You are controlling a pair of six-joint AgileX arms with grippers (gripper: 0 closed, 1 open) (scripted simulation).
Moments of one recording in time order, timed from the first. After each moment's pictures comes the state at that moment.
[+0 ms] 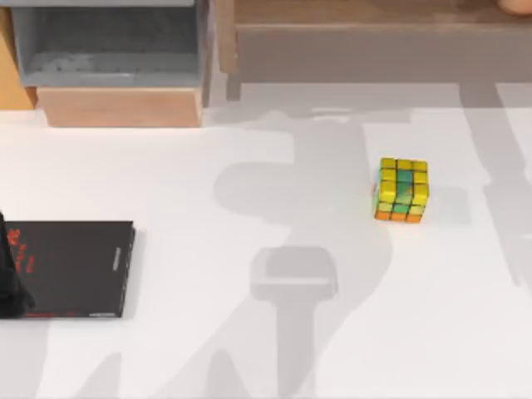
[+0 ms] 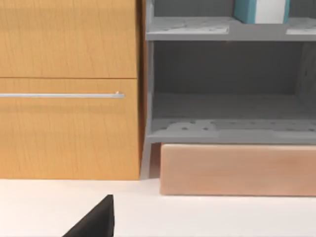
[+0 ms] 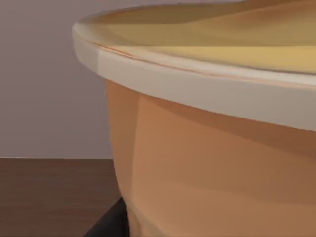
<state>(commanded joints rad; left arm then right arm) 0.00 0.00 0.00 0.00 0.00 0.00 0.03 2.06 1.32 0.74 0.07 0.00</state>
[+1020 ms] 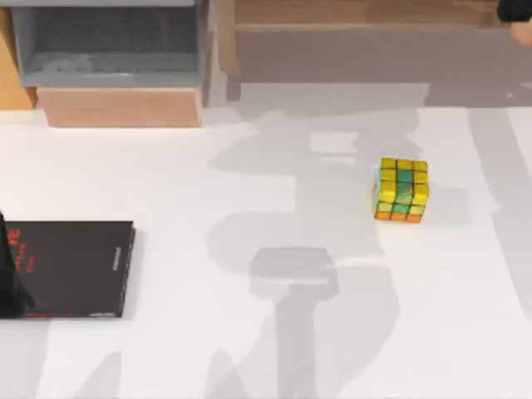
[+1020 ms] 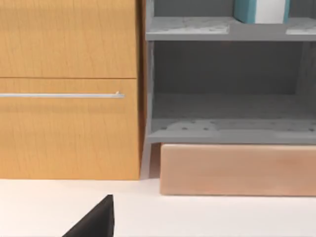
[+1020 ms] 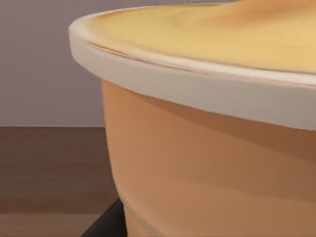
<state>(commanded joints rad) 0.00 0.00 0.00 0.00 0.00 0.00 0.04 1.84 1.04 0.79 0.08 0.01</state>
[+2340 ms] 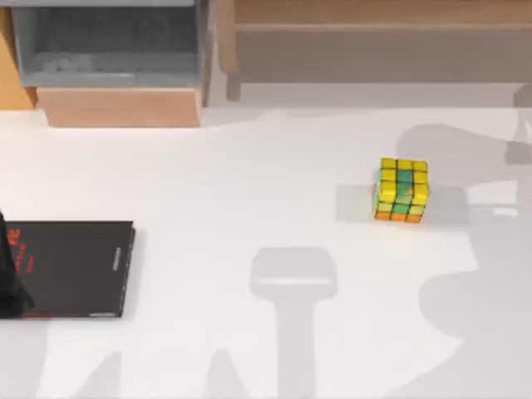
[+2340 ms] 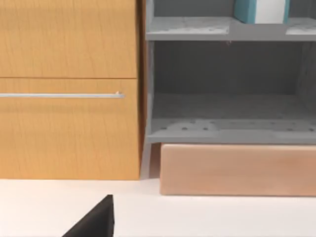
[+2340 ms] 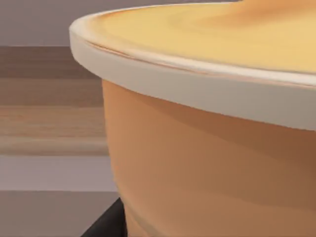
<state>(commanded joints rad) 0.00 0.00 0.00 0.00 0.00 0.00 -0.24 1.97 0.67 1.32 -0.21 0.01</state>
